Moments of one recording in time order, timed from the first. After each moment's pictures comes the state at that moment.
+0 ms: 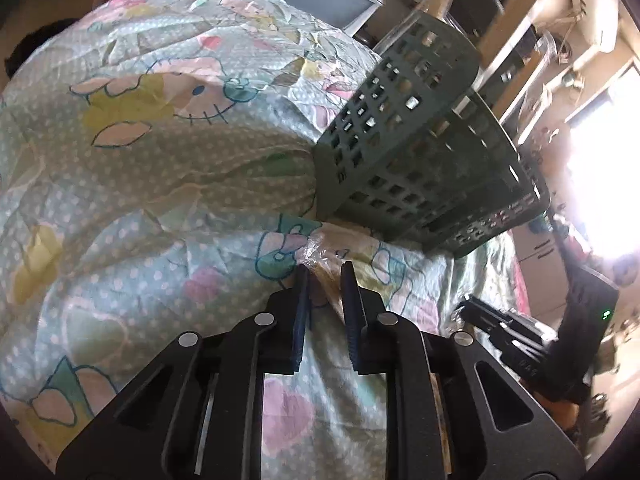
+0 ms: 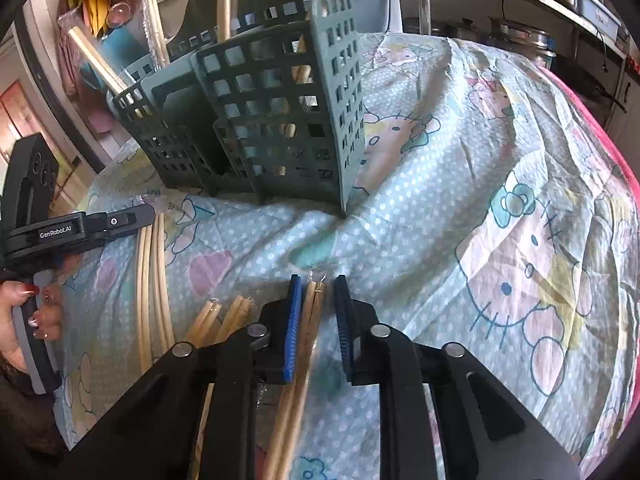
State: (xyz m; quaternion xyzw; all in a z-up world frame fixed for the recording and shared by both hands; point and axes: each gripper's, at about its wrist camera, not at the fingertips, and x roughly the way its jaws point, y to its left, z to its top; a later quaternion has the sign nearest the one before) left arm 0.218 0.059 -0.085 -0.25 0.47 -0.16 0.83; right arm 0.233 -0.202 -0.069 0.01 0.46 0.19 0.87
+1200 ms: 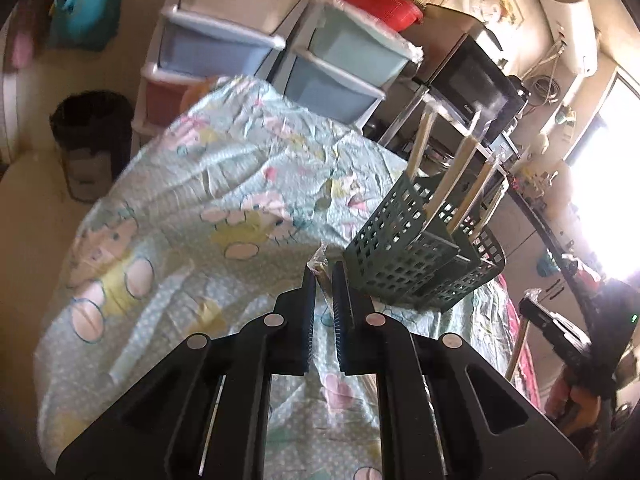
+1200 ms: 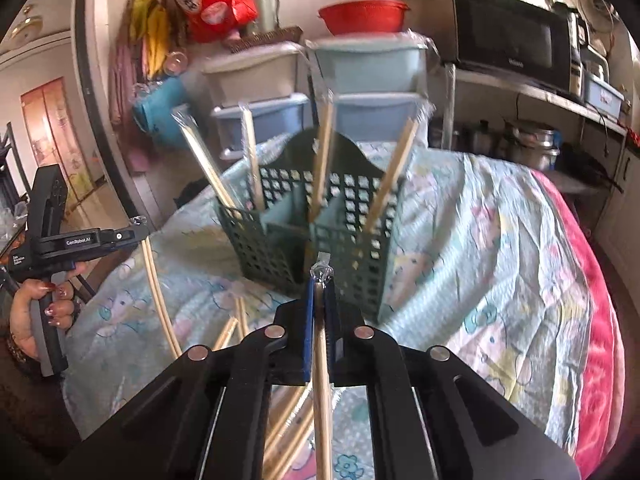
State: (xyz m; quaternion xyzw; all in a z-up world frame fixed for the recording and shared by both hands) left arm 0.157 0.128 0.009 -0.21 0.34 -0.10 0.91; right arm 0.184 -0.189 0.034 -0.02 0.31 0.24 0.92
